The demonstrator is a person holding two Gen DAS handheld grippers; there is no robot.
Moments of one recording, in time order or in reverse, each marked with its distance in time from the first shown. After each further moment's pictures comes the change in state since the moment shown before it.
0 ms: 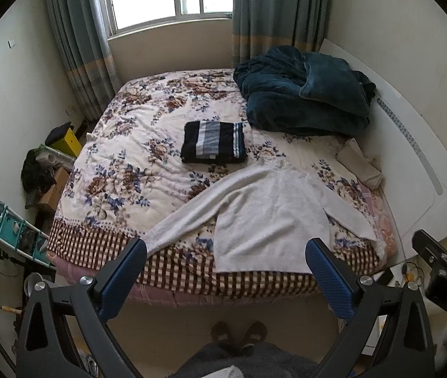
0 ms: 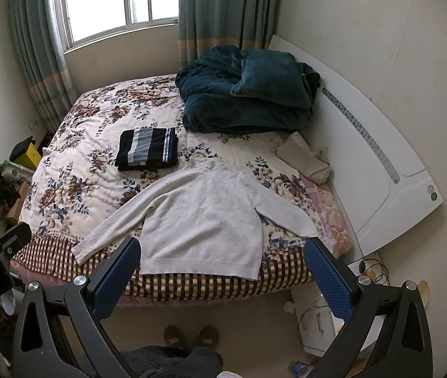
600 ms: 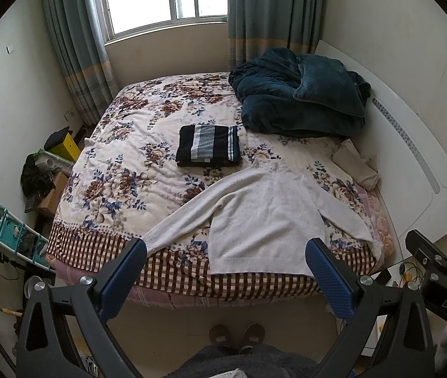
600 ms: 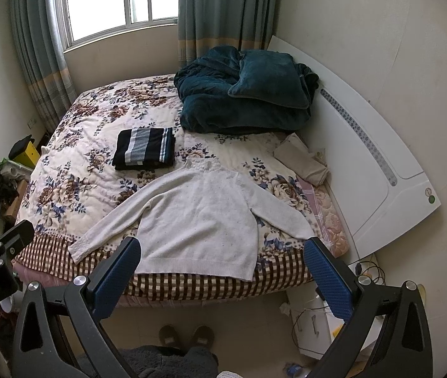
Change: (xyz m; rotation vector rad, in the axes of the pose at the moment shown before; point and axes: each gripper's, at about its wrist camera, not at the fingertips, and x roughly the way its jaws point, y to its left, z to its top) left arm -0.012 -0.025 0.005 0.017 0.007 -0.001; right arm -0.003 -0.019 0.005 -0.021 -0.006 0.000
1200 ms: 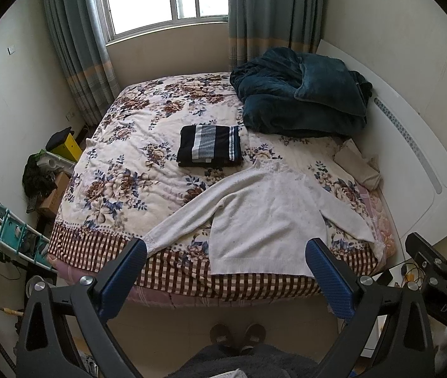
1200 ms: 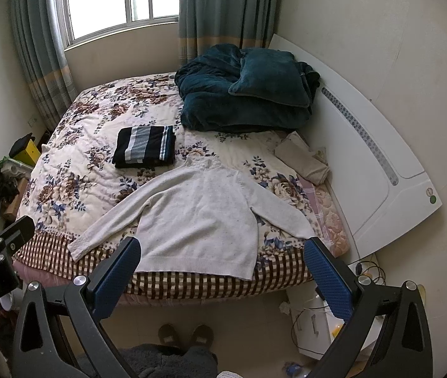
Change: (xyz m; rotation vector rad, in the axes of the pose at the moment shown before) left arm 0.003 0.000 0.000 0.006 0.004 0.007; right arm 0.001 0.000 0.000 -0.003 0.007 0.000
